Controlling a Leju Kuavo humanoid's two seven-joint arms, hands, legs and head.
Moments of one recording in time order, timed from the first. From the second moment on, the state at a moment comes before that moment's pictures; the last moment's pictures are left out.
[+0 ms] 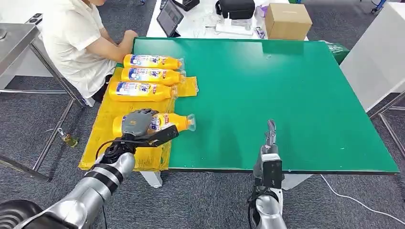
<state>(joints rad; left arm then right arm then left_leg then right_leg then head) -0.63 -0.05 -0.46 -0.72 -1.00 0.31 0.03 -0.05 0.20 0.08 -1.30 0.20 -0.37 -0.65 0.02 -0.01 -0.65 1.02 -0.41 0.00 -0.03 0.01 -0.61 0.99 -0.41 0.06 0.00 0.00</state>
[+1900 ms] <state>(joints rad) -0.54 -0.02 -0.45 -0.95 -0.63 0.11 -0.22 -0.01 0.16 0.09 -1.24 0.25 -0.53 -0.70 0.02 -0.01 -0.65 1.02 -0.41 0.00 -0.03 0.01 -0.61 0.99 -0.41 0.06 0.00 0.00</state>
